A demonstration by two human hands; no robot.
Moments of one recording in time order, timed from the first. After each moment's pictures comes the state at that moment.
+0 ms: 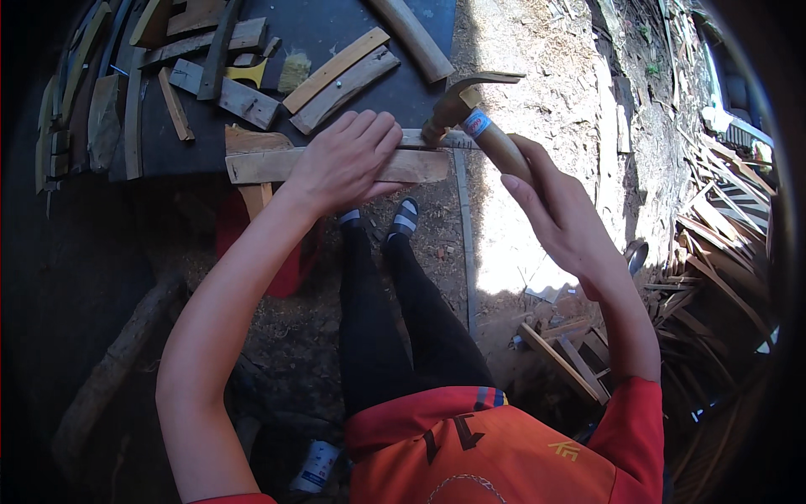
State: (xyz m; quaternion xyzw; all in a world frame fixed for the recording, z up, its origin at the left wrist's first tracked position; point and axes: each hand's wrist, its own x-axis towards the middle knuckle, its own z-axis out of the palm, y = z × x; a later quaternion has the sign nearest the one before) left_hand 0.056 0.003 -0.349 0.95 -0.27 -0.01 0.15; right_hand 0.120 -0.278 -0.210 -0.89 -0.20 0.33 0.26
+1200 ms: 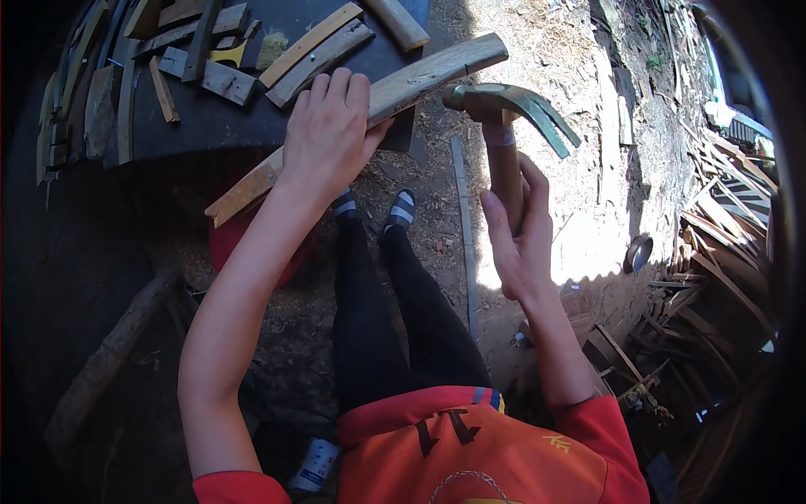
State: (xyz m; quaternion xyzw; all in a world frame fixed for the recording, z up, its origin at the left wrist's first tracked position) left_hand 0.045 -0.043 -0.329 0.99 -0.05 0.07 0.14; right_hand 0.017 -0.313 -0.280 -0.89 -0.10 0.13 0.43
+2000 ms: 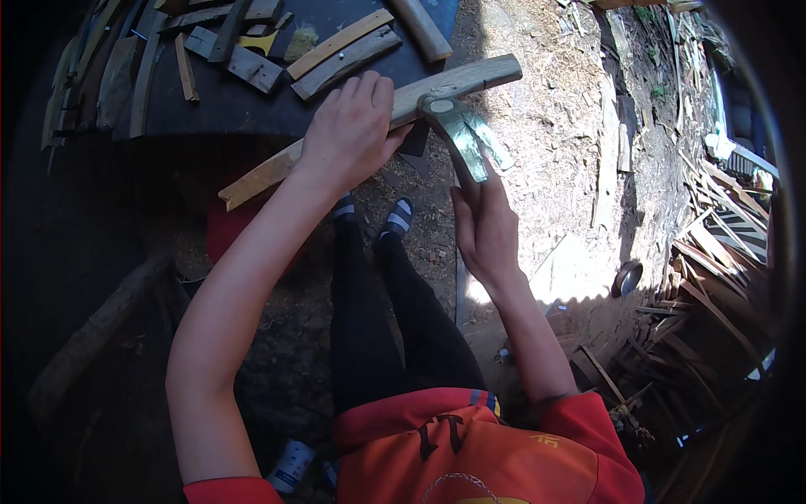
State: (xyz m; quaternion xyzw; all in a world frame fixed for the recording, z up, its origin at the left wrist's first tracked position) left_hand 0.046 -0.042 -0.335 0.98 -0.06 0.07 0.18; right_hand 0.018 -0.290 -0.311 -0.90 -0.21 0.11 0.36
